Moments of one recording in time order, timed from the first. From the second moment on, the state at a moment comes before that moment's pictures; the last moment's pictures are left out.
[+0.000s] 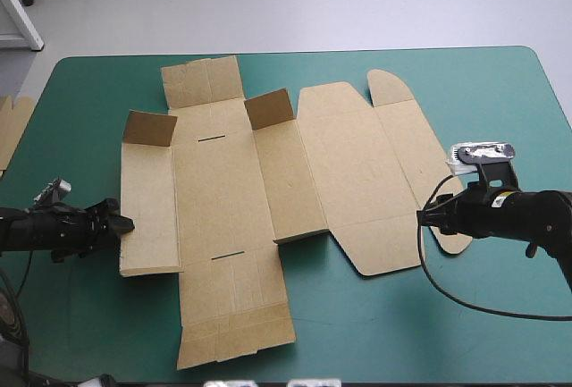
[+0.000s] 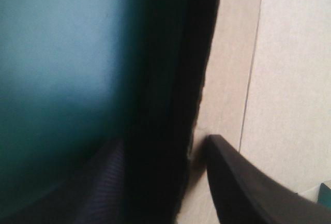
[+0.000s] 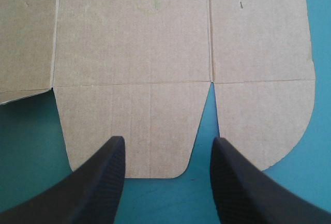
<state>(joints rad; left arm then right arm) 0.59 1.55 -0.80 -0.84 1.01 0.66 0.10 1.04 -0.93 0.27 0.91 -0.19</state>
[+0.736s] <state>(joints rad) 0.48 1.67 -0.80 -0.99 1.10 0.77 0.10 1.04 -0.93 0.27 0.91 -0.19</state>
